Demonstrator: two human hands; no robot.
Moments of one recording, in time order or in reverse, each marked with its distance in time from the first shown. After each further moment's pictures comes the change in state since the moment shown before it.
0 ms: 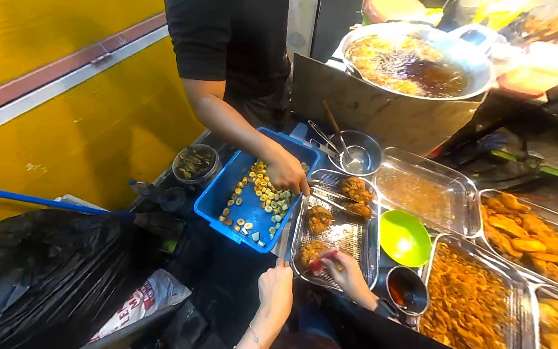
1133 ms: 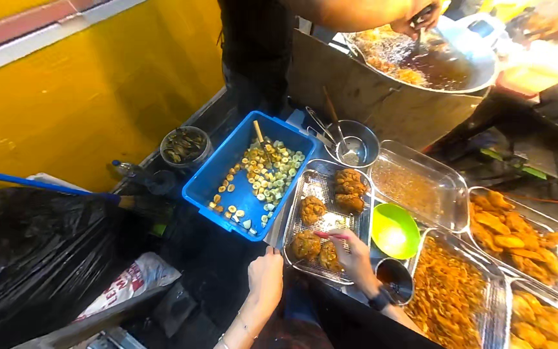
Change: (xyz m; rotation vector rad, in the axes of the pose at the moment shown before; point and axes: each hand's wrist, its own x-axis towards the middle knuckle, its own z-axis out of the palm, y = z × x) left_hand 0.001 -0.002 -0.011 -0.034 -0.048 -0.027; right_hand 0.019 -0.025 -0.041 -0.230 0.162 -0.139
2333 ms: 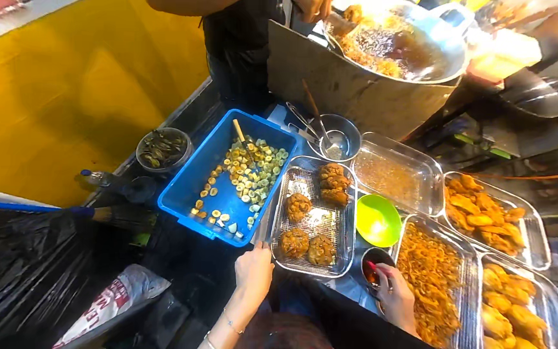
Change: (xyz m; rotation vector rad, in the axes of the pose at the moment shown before) left_hand 0.007 0.006 -0.025 0.019 -0.021 0.050; right_hand -0.134 0.034 -0.086 -0.542 0.324 0.279
